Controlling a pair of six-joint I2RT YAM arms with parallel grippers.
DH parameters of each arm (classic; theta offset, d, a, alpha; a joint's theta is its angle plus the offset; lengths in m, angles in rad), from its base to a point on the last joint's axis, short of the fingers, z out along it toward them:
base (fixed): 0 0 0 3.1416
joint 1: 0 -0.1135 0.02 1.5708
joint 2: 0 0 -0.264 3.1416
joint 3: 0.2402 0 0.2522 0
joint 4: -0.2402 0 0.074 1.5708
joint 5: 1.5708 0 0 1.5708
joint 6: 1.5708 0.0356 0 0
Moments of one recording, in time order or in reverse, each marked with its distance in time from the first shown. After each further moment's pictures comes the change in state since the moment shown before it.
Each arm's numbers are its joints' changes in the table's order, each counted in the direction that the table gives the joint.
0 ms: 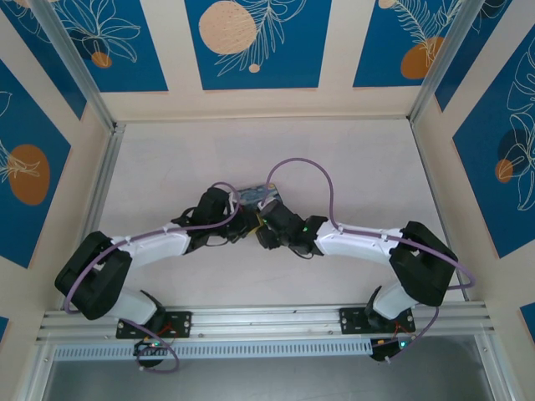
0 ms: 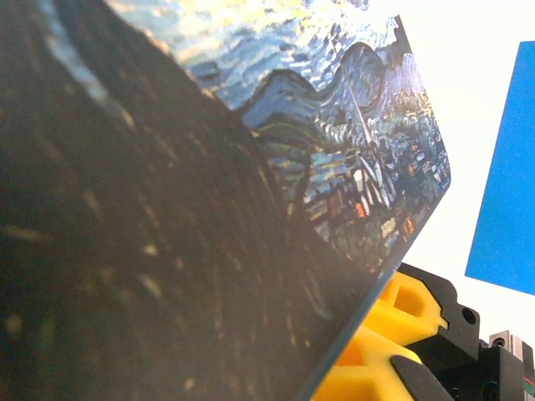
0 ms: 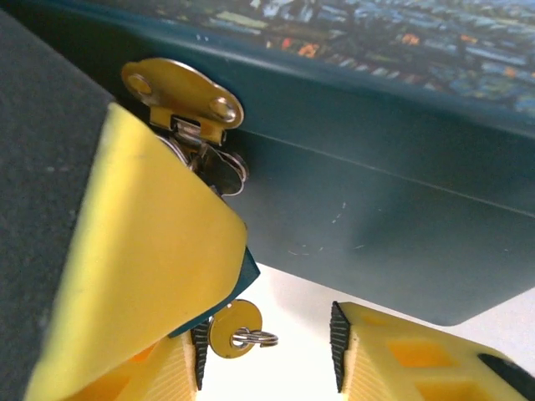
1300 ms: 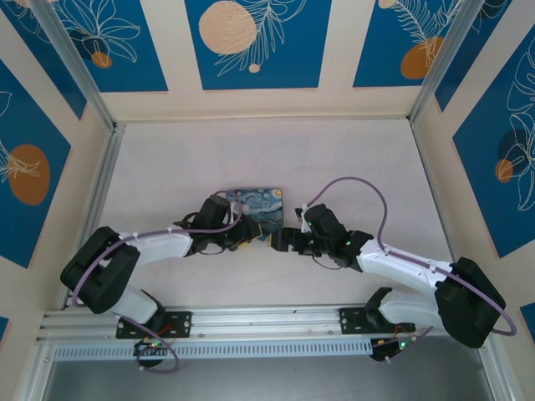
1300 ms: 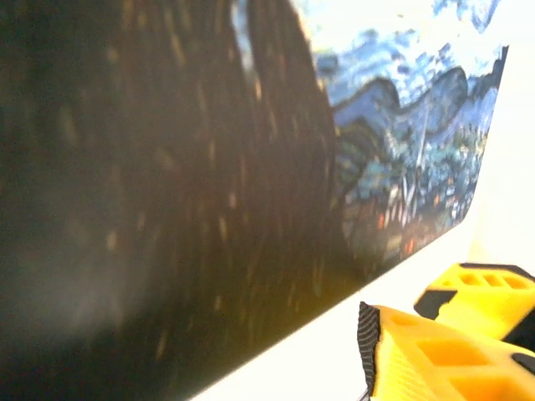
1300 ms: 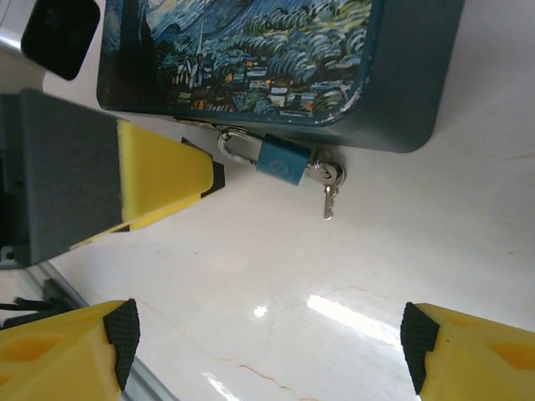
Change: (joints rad) left arm -0.003 0.027 -0.055 -0.071 0.000 0.156; right arm 0.191 -0.359 -0.352 0.179 -0.439 0.480
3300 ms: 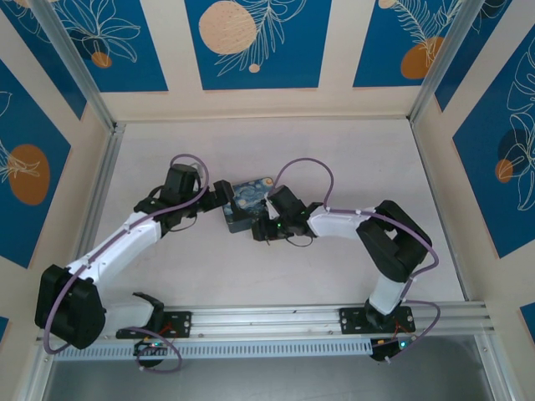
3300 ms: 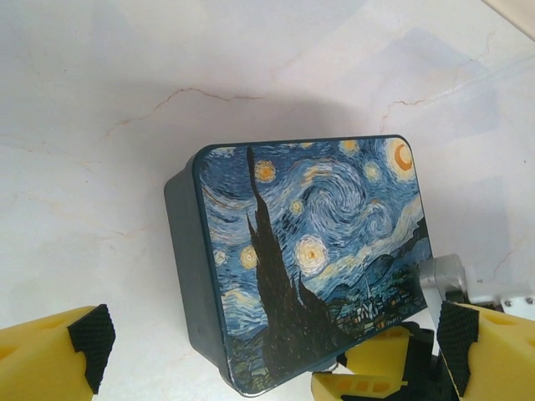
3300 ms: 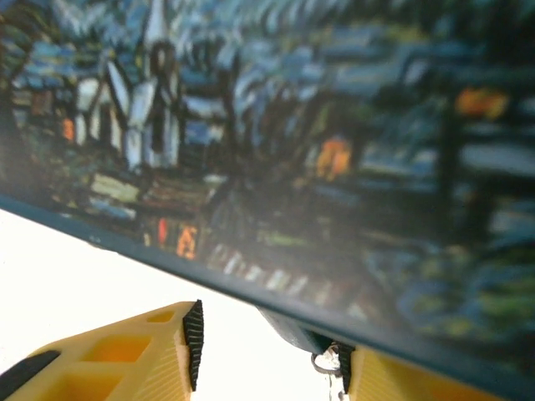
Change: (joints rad) left arm -0.229 -0.229 0.266 -0.458 -0.333 0.310; right arm -0.003 0.578 0.389 -0.054 -0.027 -0.301
